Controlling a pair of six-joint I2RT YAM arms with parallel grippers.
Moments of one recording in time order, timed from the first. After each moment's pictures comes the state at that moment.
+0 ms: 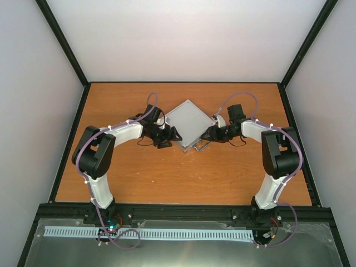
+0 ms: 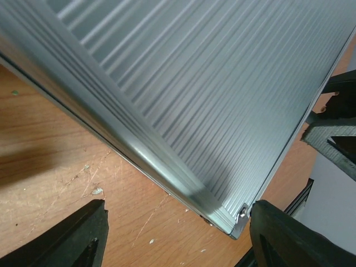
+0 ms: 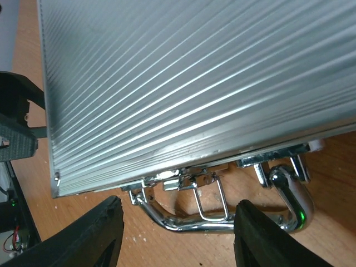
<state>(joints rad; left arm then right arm) -0.46 1.83 1.13 -0.38 0.63 -0.71 0.21 1.80 1.04 -0.37 -0.77 0.13</state>
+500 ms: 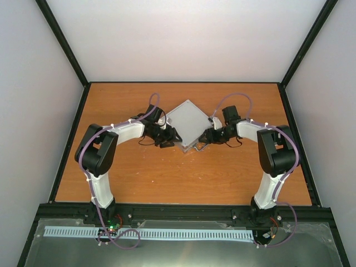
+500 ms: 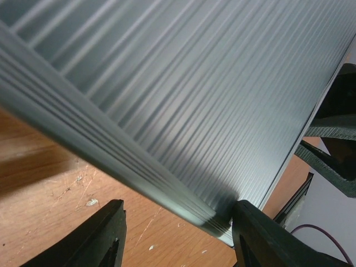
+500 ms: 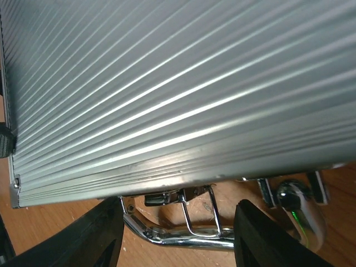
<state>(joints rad) -0.46 1.88 1.16 -0.38 0.66 -0.69 0.25 1.85 1.06 -0.37 -0.69 0.11</state>
